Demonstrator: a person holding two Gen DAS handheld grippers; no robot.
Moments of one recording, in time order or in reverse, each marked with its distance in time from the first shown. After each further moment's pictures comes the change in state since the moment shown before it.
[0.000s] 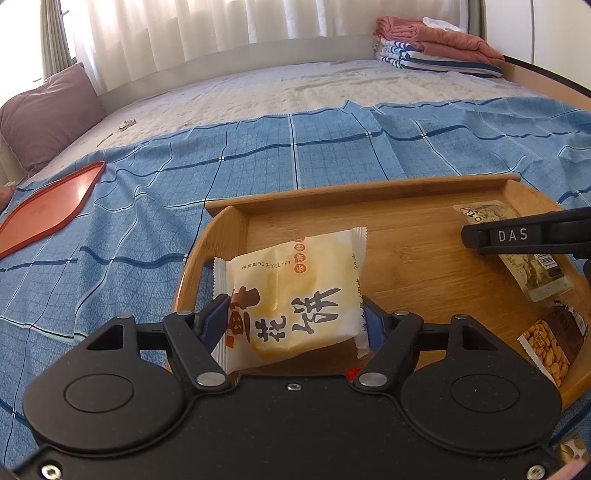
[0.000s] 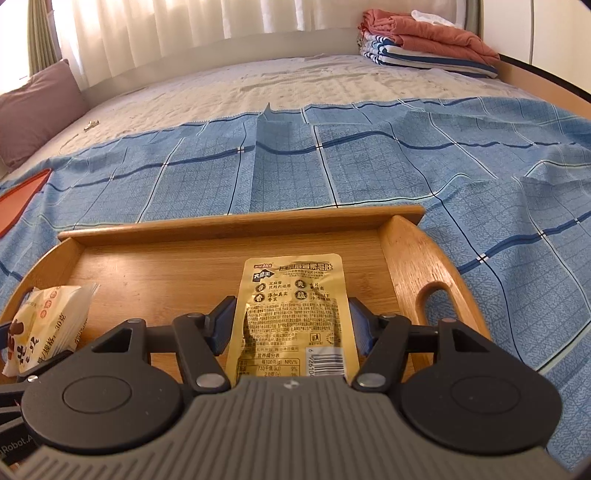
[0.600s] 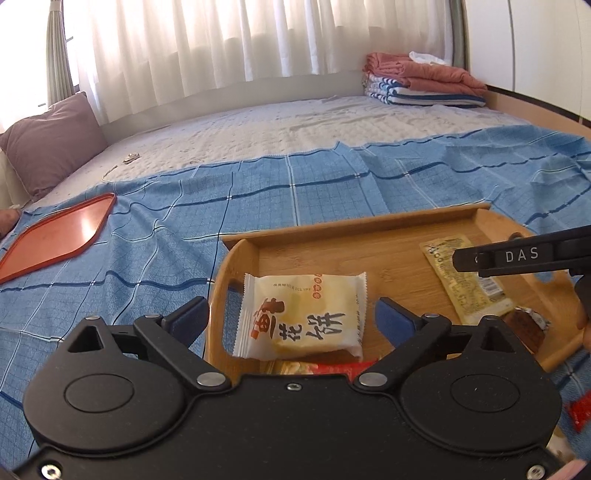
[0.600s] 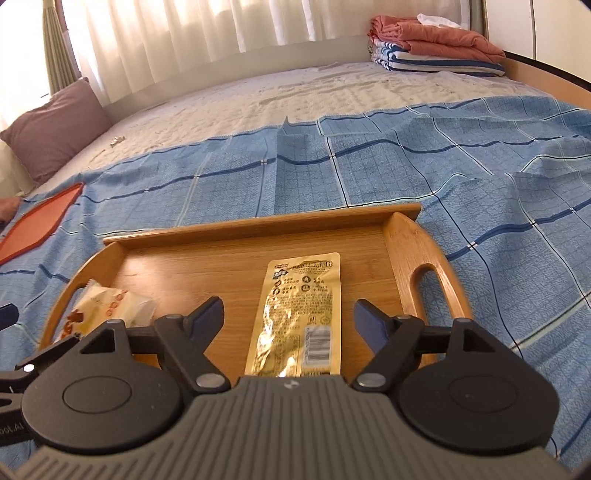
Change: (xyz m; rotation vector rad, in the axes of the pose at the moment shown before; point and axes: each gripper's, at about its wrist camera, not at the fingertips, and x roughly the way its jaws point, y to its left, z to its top) left arm -0.069 0.014 -0.008 0.013 -0.123 -0.038; right arm -0.051 -0.011 -0.011 0.039 -0.031 0.102
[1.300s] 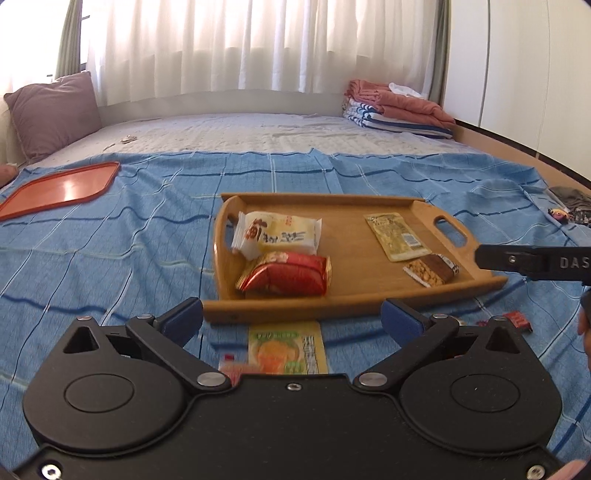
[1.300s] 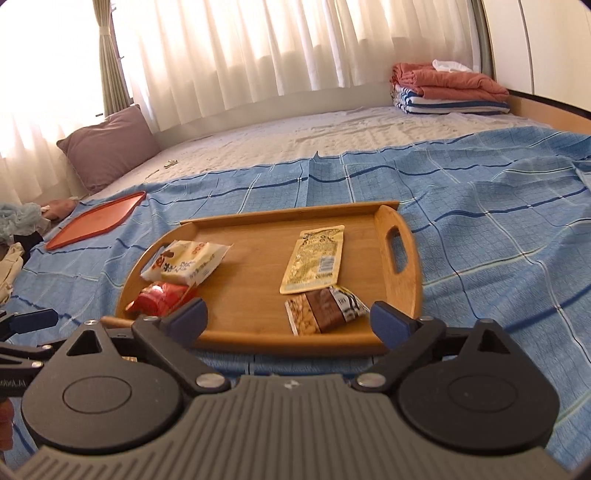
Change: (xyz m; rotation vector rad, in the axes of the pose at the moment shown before) left arm -0.128 0.021 -0.096 -0.123 -0.057 -0.119; right arm -0.144 -0.009 -0.092 -0.062 -0.156 0.088
